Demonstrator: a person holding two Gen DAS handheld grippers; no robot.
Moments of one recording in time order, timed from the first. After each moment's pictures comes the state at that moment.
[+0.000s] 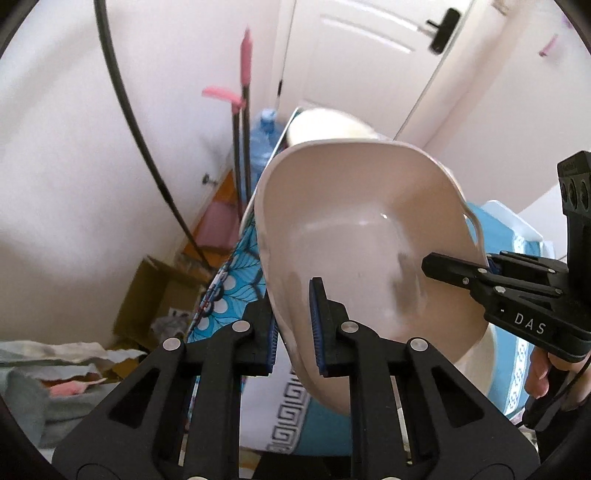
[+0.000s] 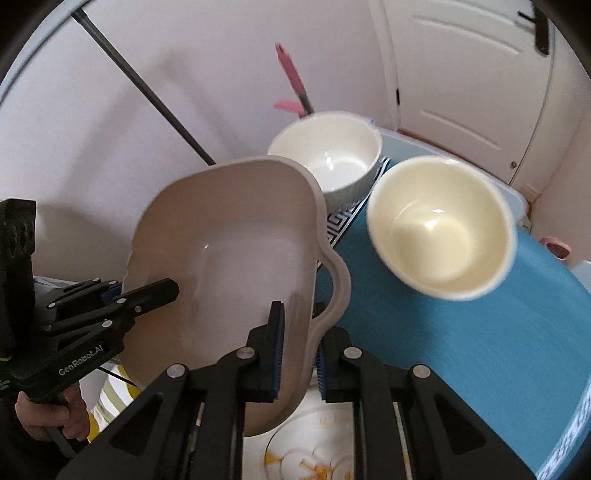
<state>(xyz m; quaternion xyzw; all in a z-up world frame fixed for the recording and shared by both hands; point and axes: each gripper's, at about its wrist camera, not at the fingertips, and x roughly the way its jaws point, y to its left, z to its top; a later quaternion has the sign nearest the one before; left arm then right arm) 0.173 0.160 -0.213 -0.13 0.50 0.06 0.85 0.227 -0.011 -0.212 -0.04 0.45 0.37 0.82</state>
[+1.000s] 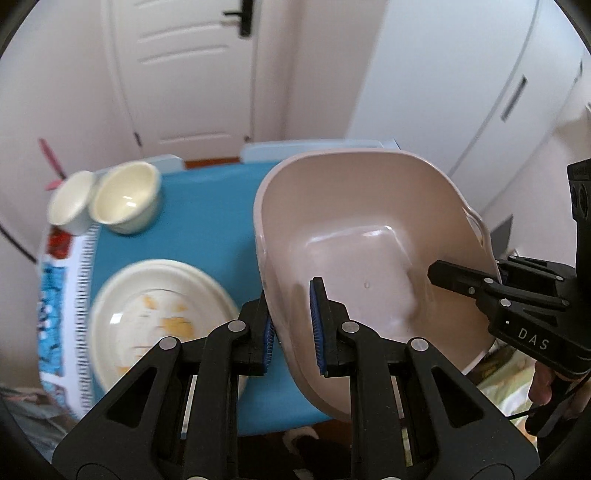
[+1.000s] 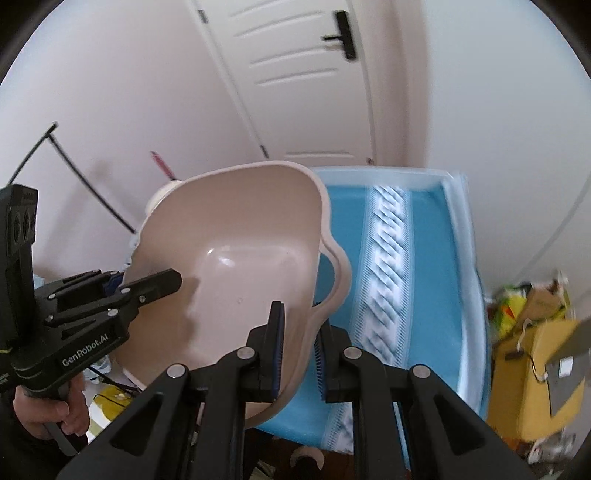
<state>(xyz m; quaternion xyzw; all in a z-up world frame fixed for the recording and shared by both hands) 0.134 -0.177 -0.172 0.01 0.48 -0.15 0.86 0.069 -0.345 -0.218 0.08 0.38 0.18 0.90</state>
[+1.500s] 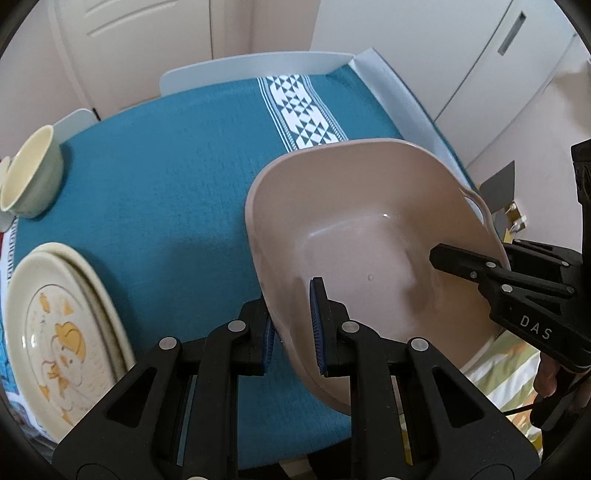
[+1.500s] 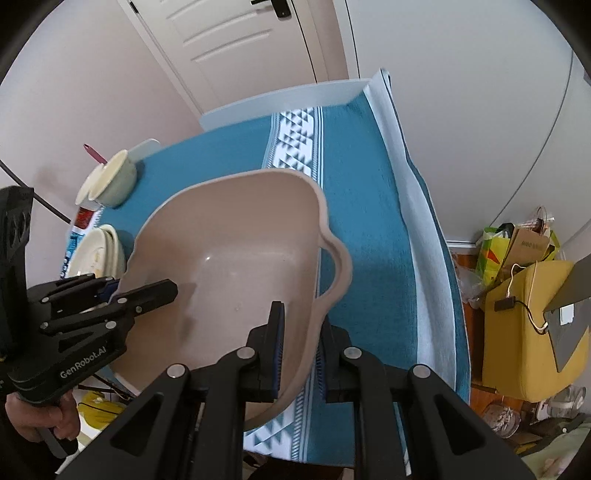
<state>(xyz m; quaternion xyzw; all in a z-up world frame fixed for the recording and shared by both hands) 0.170 -0.241 -0.277 0.04 0.55 -0.19 0.81 0.099 -0.403 -0.312 0.11 0.44 0.12 0.88</state>
